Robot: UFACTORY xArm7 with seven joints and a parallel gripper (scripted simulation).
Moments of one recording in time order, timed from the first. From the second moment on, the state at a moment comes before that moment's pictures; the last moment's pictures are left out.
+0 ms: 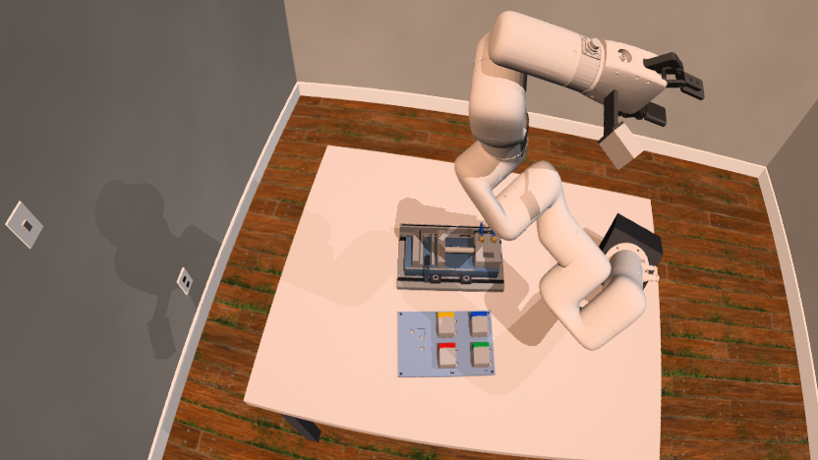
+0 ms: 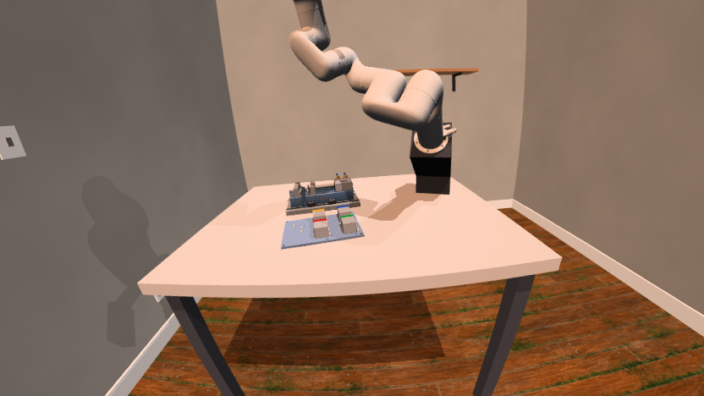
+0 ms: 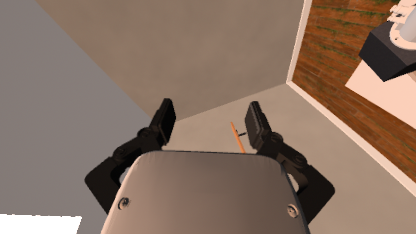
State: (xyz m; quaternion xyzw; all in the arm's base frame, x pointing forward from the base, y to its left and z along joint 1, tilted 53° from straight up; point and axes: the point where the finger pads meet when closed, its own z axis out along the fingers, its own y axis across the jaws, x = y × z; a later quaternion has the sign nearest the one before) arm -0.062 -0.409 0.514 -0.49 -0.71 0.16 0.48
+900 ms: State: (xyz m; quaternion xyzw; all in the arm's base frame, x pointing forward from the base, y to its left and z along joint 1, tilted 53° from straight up) arm 0.016 -0.412 0.514 -0.42 -0.76 0.21 0.46
